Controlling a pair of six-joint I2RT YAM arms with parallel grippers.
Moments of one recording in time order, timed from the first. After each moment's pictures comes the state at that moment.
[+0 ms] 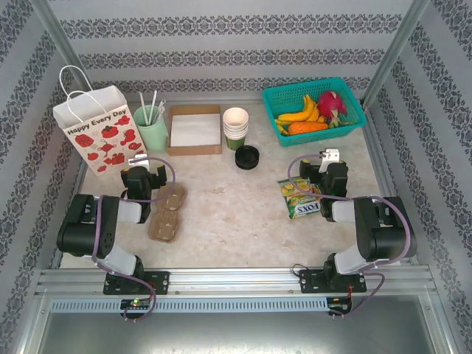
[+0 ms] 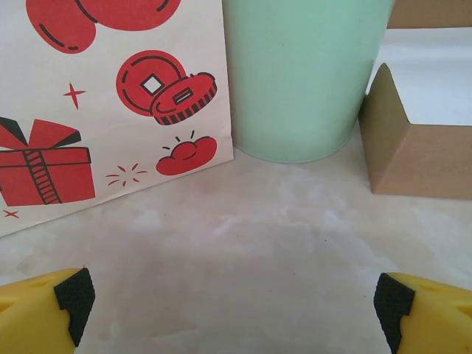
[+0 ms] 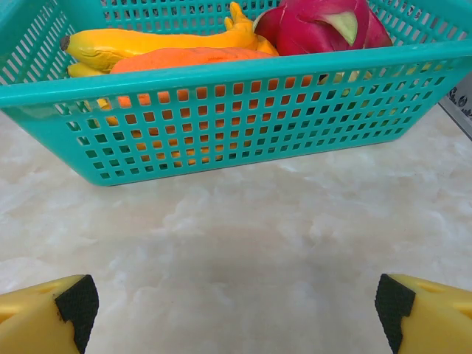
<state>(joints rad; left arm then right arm) -0.02 1.56 0.38 0.75 -0.26 -0.05 0.00 1.51 0.37 0.79 0.04 0.03</state>
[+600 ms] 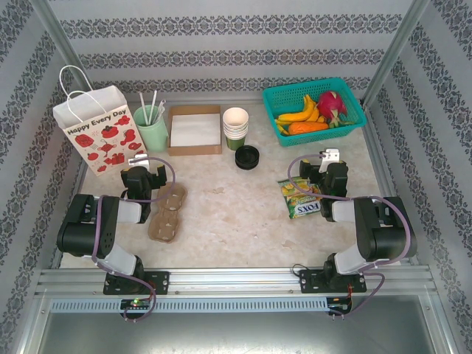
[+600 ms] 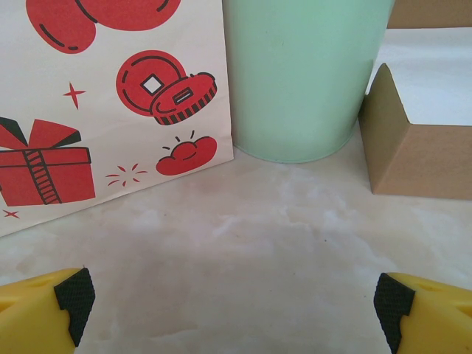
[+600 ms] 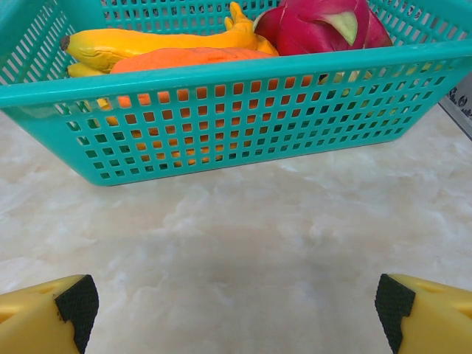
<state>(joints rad) -0.02 1.56 0.38 0.75 -0.26 -0.05 0.00 1.51 0.37 0.79 0.04 0.03</state>
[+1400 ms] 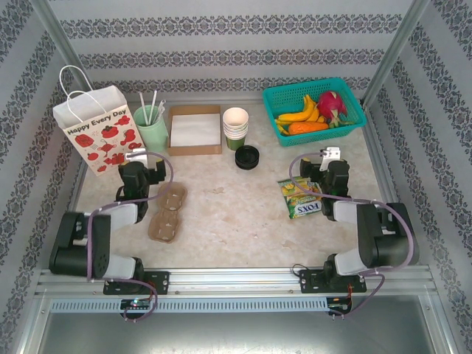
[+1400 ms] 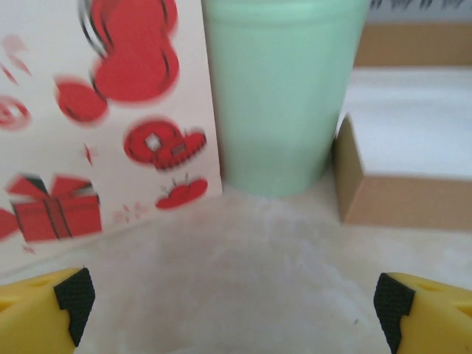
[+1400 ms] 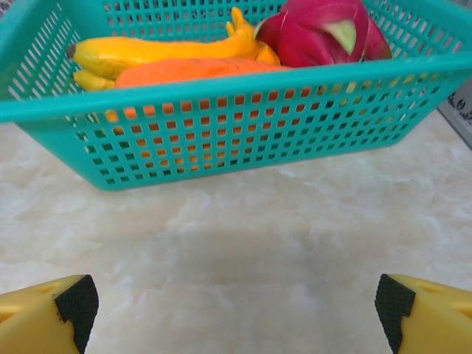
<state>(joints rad) -0.03 1.35 0.43 0.55 -0.24 -0.04 0.01 1.44 0.40 0.68 0.03 0.03</state>
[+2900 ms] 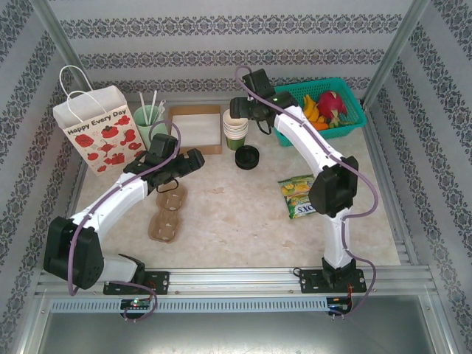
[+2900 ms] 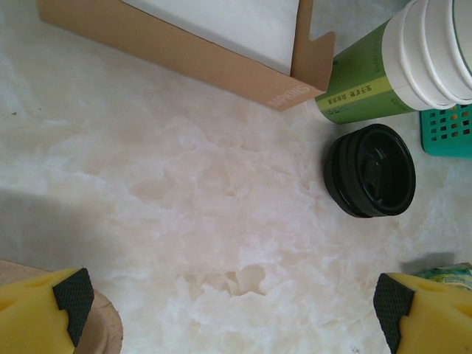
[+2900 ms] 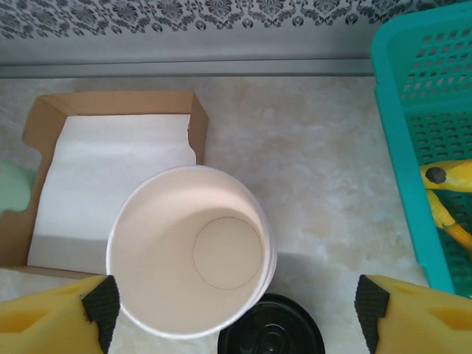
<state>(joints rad) -0.33 1.35 0.97 -0.44 0.07 -0.75 0.48 2.11 2.17 -0.87 0.11 0.41</state>
